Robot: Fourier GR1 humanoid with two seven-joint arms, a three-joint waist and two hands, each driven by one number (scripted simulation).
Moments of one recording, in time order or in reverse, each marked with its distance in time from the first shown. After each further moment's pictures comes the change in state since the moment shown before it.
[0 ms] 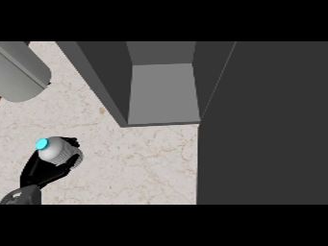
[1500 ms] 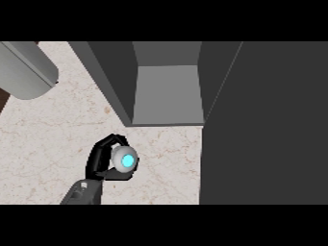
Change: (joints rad) left arm 0.013 -0.273 -0.335 -0.195 0.018 0.467 -0.209; right arm 0.057 -0.046 0.027 0.005 0.014 -0.049 -0.059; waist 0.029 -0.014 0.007
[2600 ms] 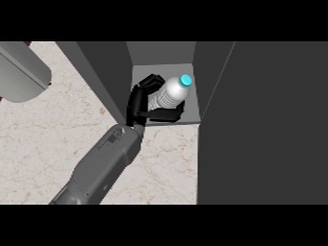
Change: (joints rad) left arm -0.427 -0.018 -0.362 -0.122 0.385 0.491 0.525; right arm 0.072 -0.042 -0.122 0.001 -0.026 0.044 -0.112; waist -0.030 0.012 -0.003
